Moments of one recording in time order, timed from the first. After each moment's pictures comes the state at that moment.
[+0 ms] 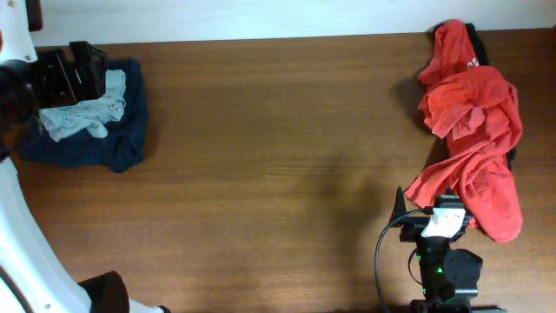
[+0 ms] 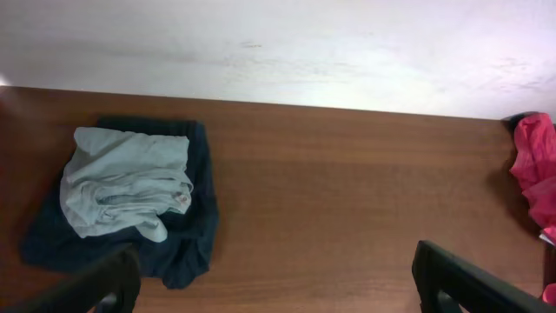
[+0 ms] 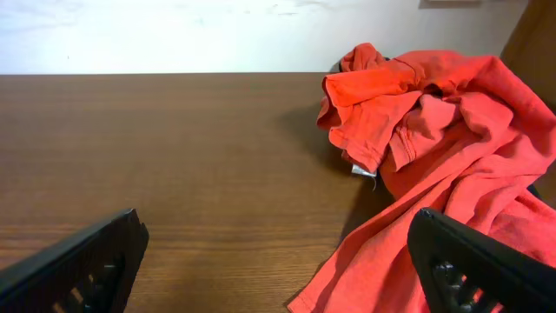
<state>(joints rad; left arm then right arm) 0.28 1.69 2.49 -1.49 0.34 0.06 -0.06 0.05 0.01 -0.07 0.02 -0.03</state>
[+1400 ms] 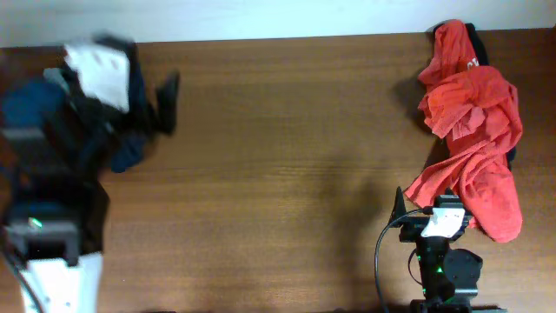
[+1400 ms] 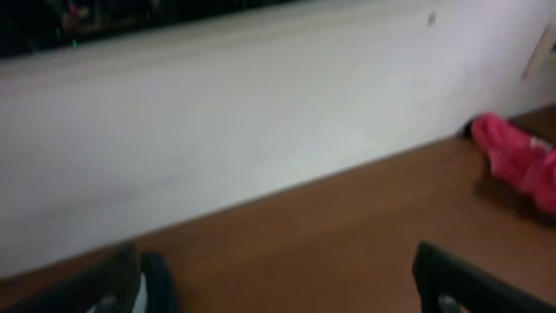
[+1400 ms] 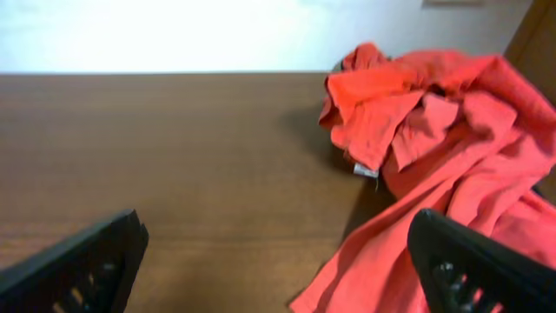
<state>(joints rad) 0.02 1.13 1.40 -0.52 0.30 0.18 -0.06 0.05 0.01 -0.07 0.01 -0.03</state>
